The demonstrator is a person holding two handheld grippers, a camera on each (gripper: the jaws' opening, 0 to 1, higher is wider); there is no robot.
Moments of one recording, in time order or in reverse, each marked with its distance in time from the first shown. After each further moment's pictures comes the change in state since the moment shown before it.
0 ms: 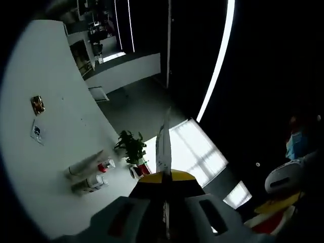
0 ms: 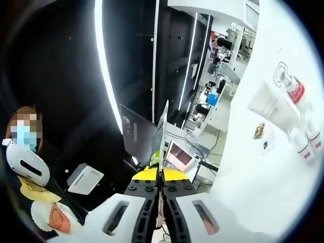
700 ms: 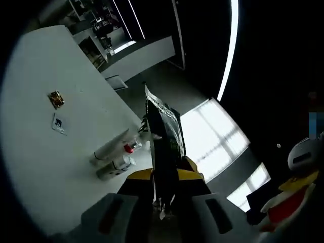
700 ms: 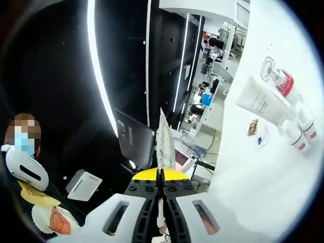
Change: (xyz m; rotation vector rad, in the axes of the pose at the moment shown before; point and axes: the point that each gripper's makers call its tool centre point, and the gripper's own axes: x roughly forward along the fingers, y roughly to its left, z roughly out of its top) left arm -0.015 0.038 -0.046 0.065 0.158 0.166; right arm -0.007 -0.011 0.001 0.050 -0.032 -0.043
